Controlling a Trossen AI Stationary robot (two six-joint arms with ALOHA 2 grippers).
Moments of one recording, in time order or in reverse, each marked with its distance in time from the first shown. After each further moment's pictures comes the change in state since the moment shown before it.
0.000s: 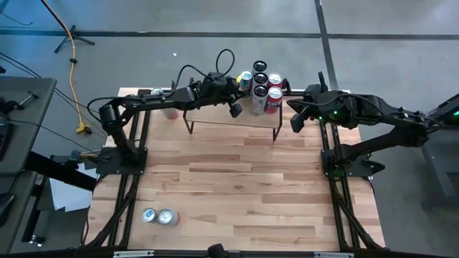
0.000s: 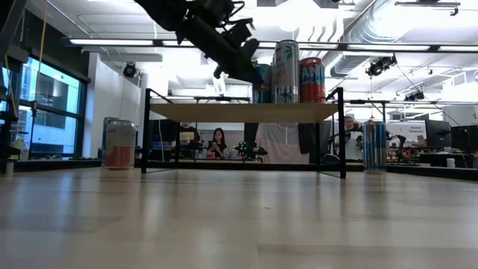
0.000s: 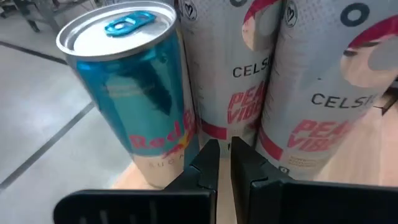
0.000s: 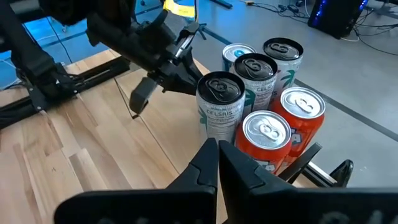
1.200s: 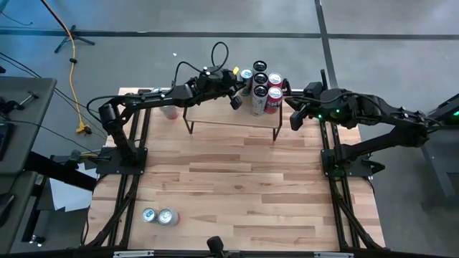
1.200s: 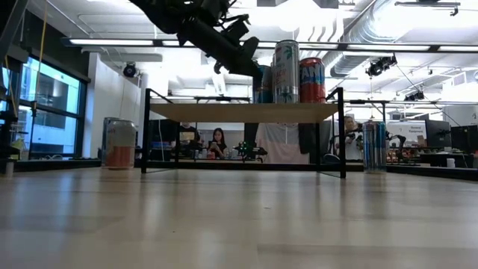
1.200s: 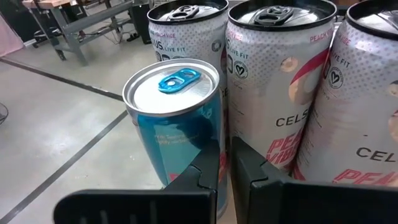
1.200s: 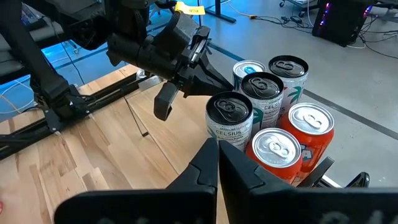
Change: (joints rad) left arm 0.046 0.001 0.000 0.124 -0.011 0.036; right arm 0.000 0.000 0.001 0.078 0.001 0.005
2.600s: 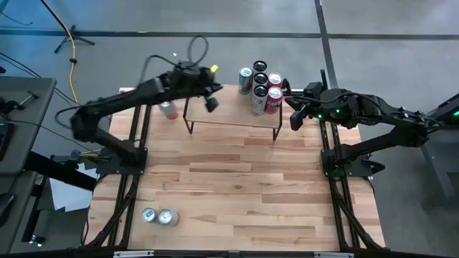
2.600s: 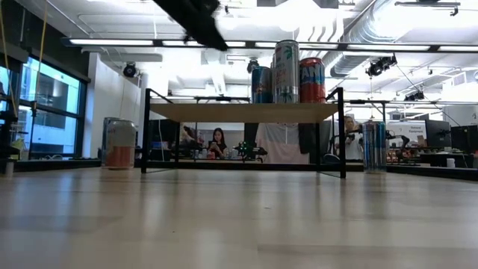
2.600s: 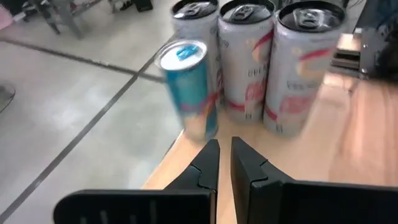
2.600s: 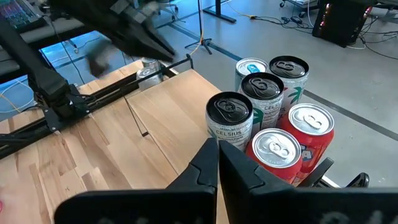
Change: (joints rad) left arm -0.006 -0.320 -0.001 -0.484 -0.011 0.028; right arm 0.000 0.000 0.000 0.001 0.000 -0.004
